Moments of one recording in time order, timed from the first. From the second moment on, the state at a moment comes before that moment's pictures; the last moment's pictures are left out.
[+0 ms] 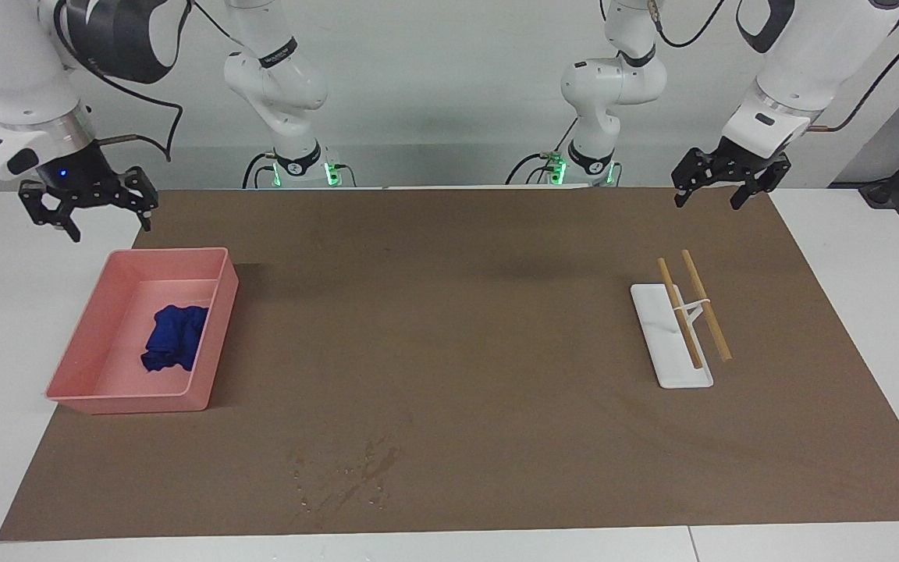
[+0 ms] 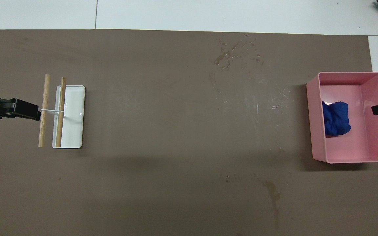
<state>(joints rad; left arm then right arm) -0.02 -0.05 -0.06 -1.62 -0.04 1.53 0.03 -0.36 -0.06 0.26 -1.63 -0.08 1.64 -0.32</state>
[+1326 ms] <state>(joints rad) -0.02 -0.05 -0.06 -1.62 -0.04 1.53 0.03 -0.28 -0.09 0.29 -1.64 -0.02 1.58 -0.17</state>
